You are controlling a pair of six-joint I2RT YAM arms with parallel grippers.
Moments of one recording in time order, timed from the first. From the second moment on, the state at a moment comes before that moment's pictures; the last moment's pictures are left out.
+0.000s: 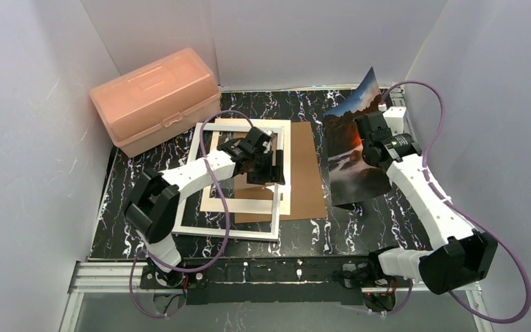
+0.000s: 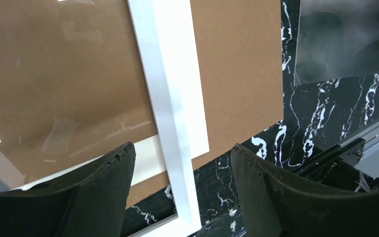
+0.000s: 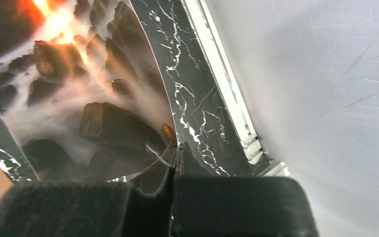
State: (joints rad) left arm -0.72 1.69 1.23 -0.51 0.14 -0.61; right arm 0.35 1.23 1.21 -1.02 0.77 0.36
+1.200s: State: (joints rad) left arm -0.72 2.10 1.57 -0.55 0.18 -0.64; right arm 0.34 1.60 1.11 -0.49 0.02 0.34
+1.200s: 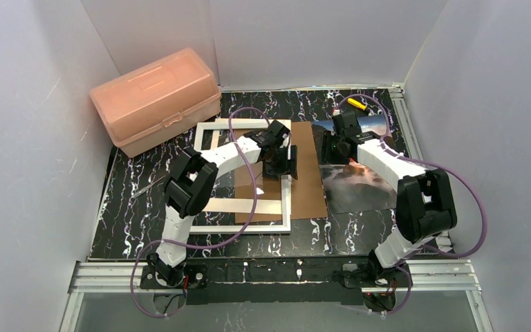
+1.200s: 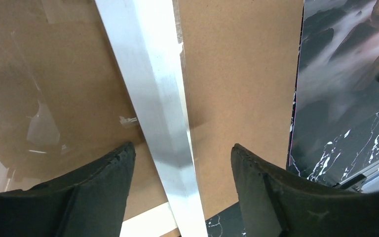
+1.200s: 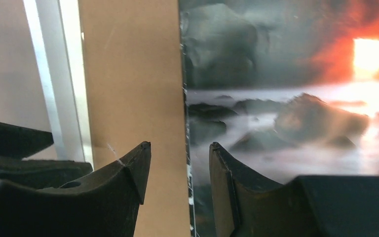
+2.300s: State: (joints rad) left arm 0.11 1.47 0.93 -0.44 0.34 -0.47; right arm 0.28 1.84 1.10 -0.14 -0.37 0.48
